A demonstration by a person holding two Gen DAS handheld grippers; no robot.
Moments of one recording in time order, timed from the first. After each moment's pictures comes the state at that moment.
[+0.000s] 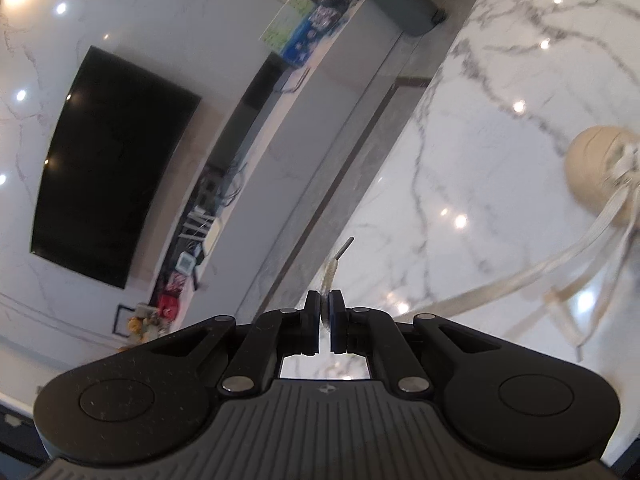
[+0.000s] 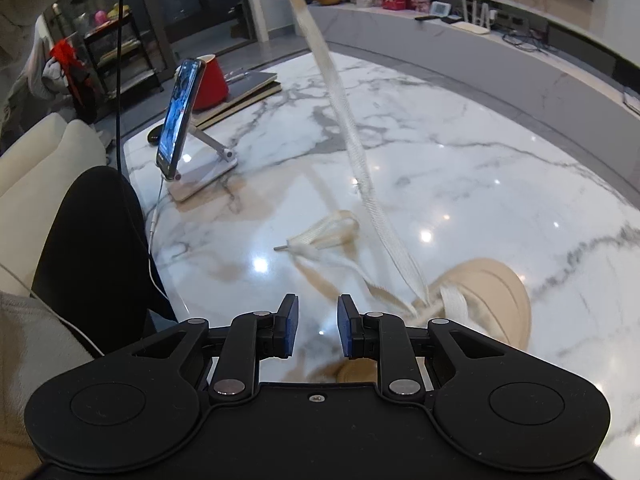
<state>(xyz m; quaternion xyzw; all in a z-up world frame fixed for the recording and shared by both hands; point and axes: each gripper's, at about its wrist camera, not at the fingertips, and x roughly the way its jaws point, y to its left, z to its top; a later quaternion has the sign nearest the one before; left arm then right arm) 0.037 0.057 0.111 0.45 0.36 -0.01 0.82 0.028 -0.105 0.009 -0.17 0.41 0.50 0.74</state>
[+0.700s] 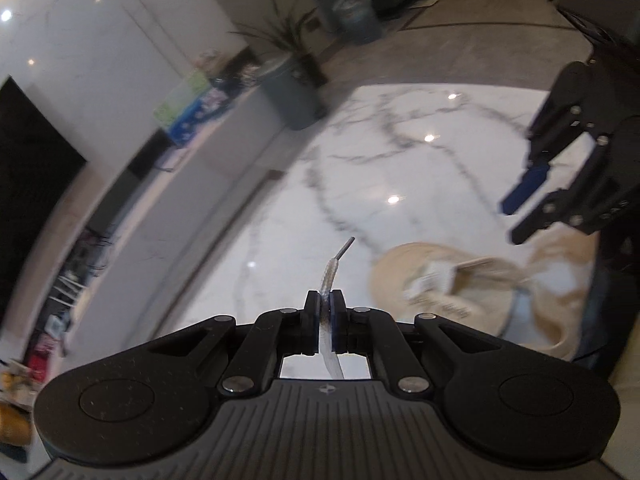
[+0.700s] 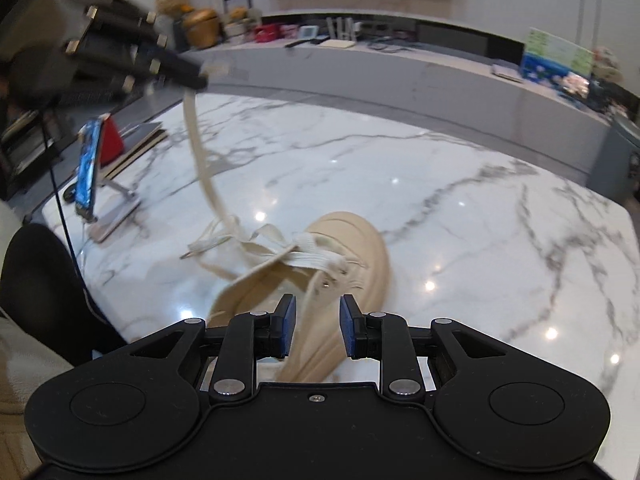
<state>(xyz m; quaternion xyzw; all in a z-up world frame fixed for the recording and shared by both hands) -0.005 -0.027 0.082 0.33 0.34 -0.22 0.85 0.016 -0.191 0.026 -0.11 0.39 0.35 0.84</state>
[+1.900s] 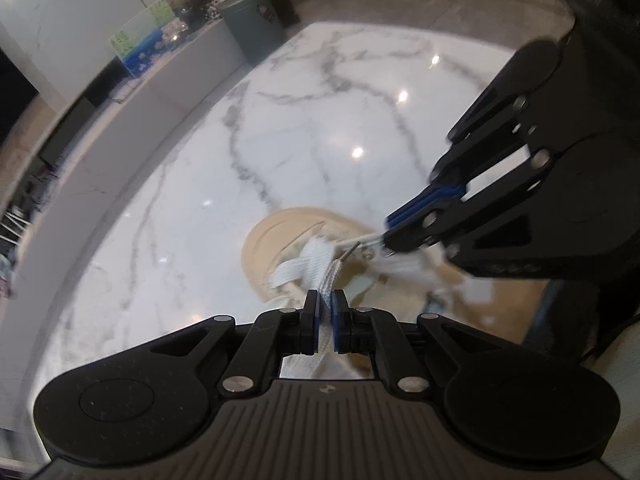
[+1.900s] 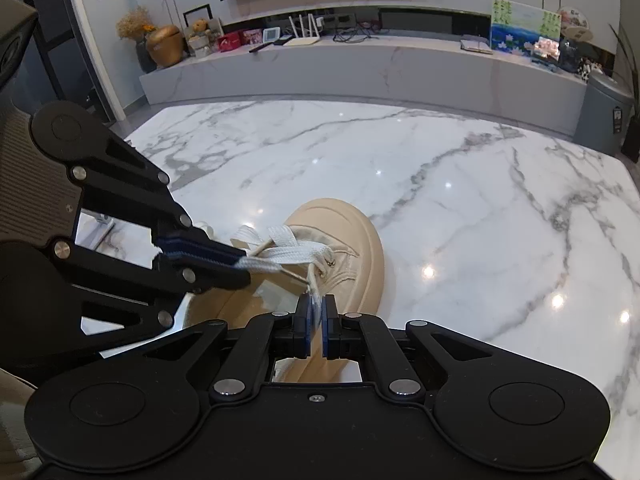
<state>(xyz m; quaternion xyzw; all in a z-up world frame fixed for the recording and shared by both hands) 0.001 -0.086 0.016 0.31 0.44 -0.20 0.82 0.030 -0.183 -0.007 -0.07 0.41 0.32 0.85</state>
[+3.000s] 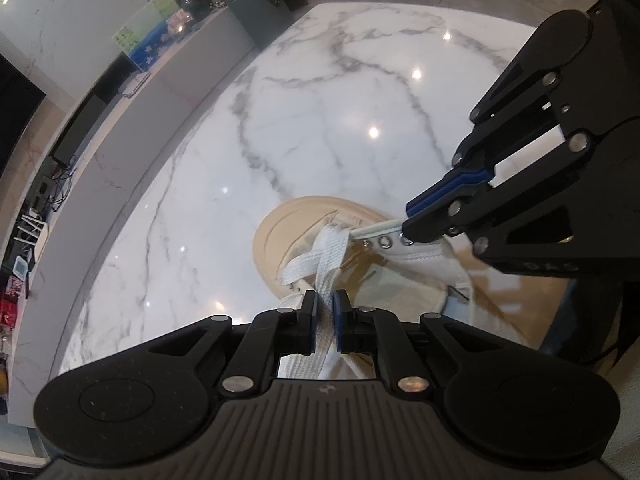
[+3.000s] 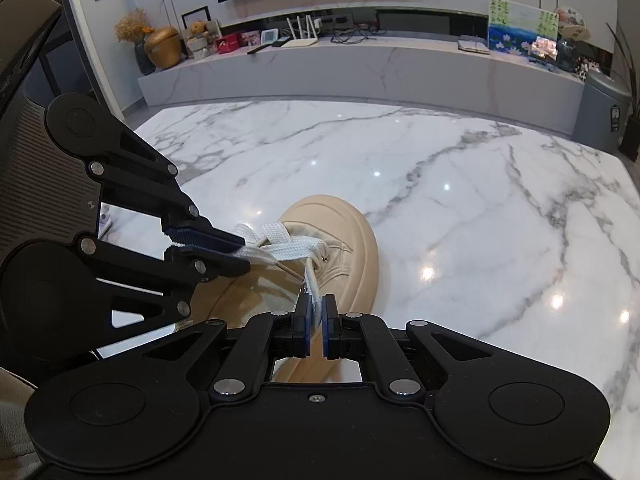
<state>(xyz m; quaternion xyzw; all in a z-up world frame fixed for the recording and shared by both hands) 0.005 -0.094 0.006 0.33 0.45 -0.19 0.81 0.031 -0.192 -0.007 -0.06 0.41 0.32 0.85</state>
